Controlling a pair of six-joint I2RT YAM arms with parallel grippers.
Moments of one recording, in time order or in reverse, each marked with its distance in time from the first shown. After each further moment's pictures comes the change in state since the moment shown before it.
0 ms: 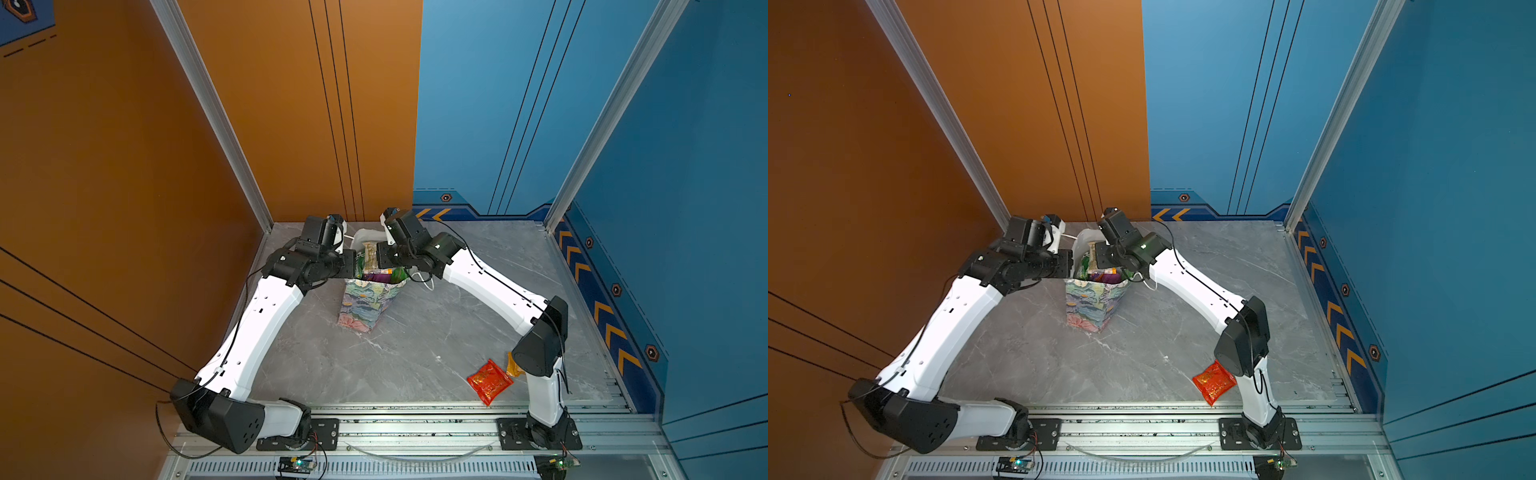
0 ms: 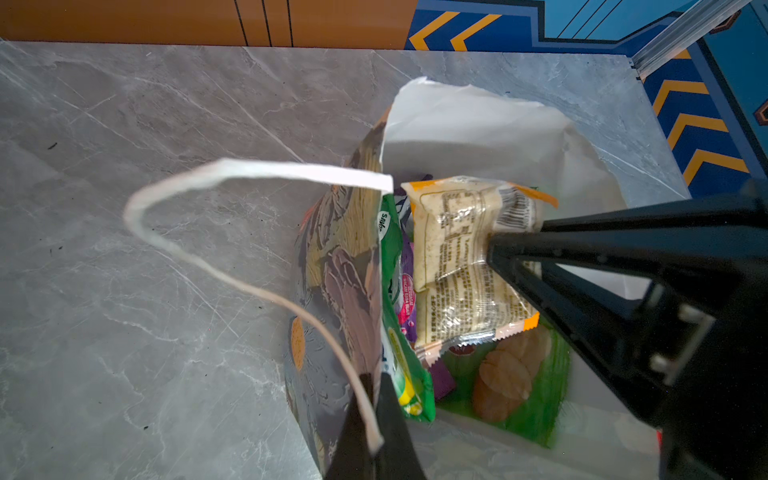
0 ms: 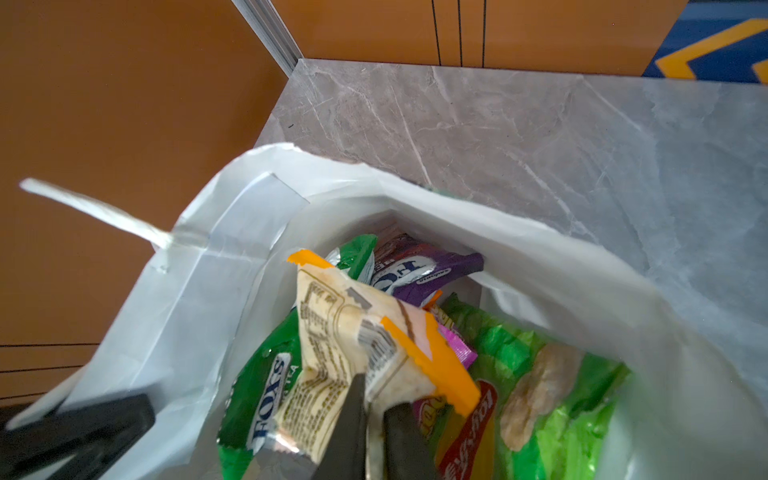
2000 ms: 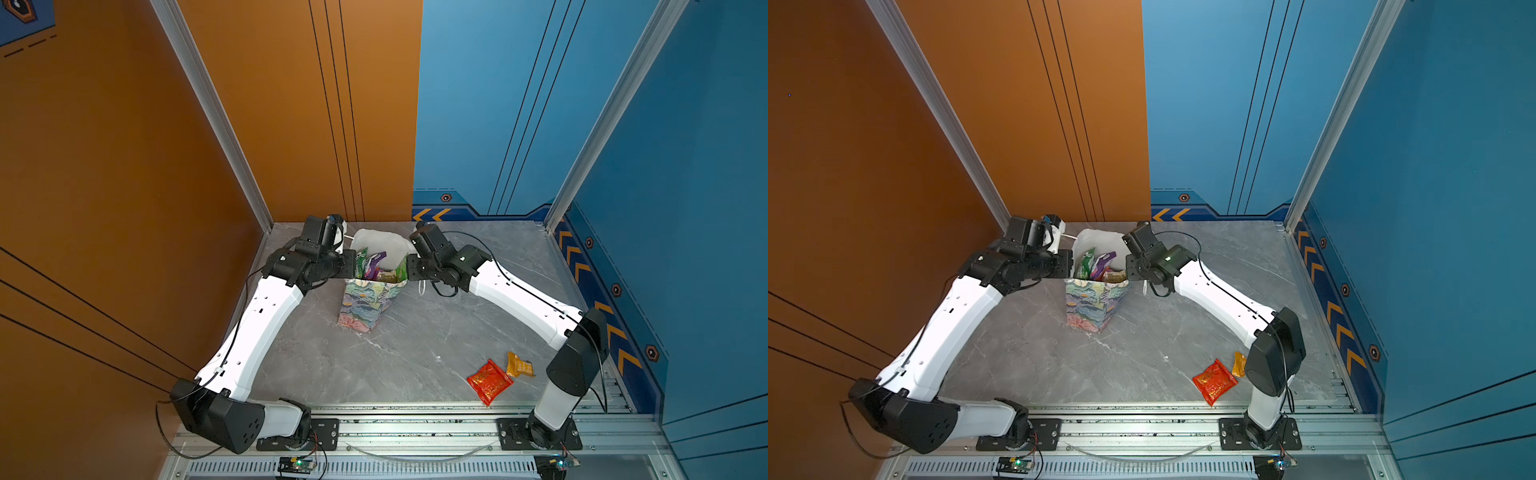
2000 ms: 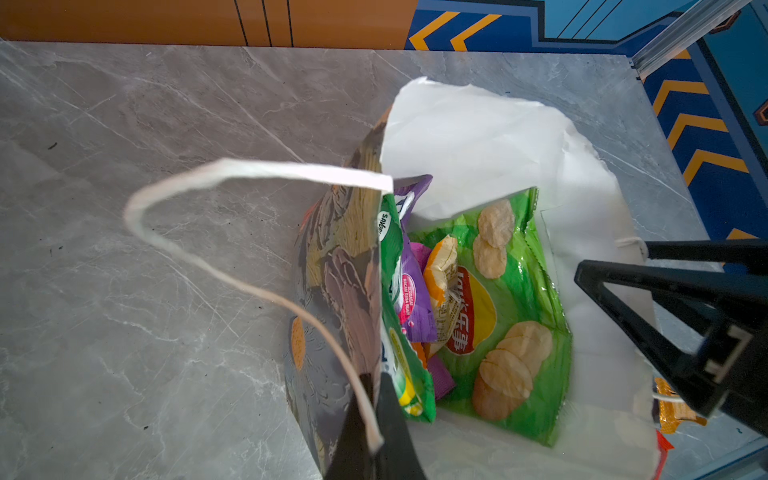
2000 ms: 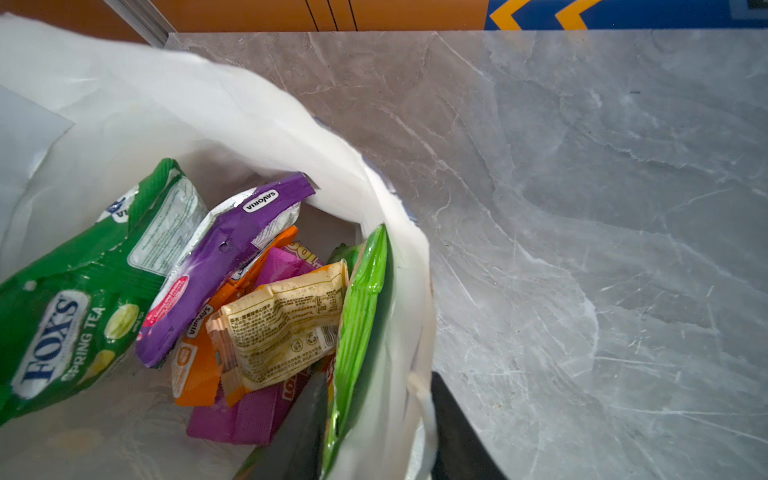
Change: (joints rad) left arm 0.000 0.000 0.000 0.000 0.000 0.000; right arm -0.056 -0.232 -0.364 0.001 0.155 0.039
